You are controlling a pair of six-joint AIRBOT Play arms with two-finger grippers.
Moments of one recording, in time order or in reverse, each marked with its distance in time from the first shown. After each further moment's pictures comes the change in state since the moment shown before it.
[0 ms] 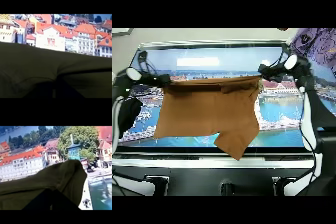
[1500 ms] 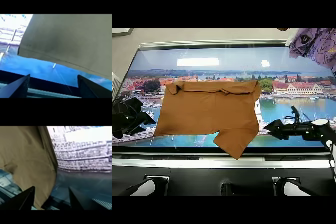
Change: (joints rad) left arm 0.349 0.571 -0.658 -0.060 -0.469 -0.046; right arm -0.438 0.521 -1.203 0.592 0.216 -0.763
